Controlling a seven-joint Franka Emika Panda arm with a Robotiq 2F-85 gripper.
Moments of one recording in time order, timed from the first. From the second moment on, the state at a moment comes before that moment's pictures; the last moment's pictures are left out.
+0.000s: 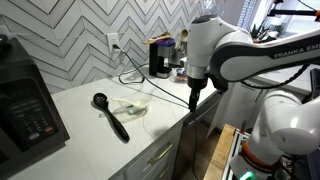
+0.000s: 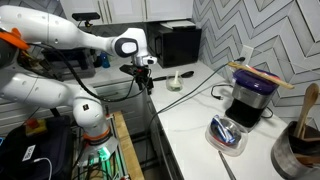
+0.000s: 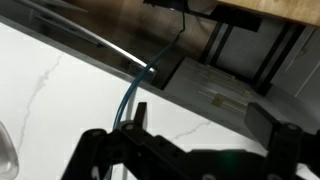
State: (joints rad) arm 0.11 -0.80 0.17 -2.76 -0.09 1.92 0.00
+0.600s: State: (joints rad) arm 0.04 -0.57 0.21 -2.53 -0.18 2.25 0.13
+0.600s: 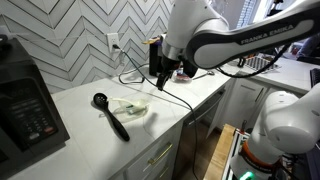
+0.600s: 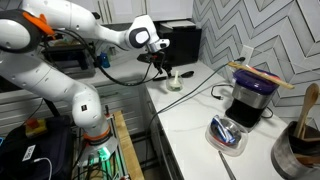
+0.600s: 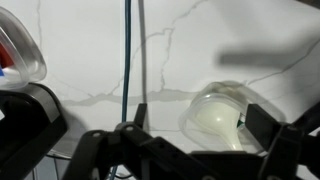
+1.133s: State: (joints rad) arm 0.11 -0.20 0.16 -2.27 -0.10 2.27 -0.20
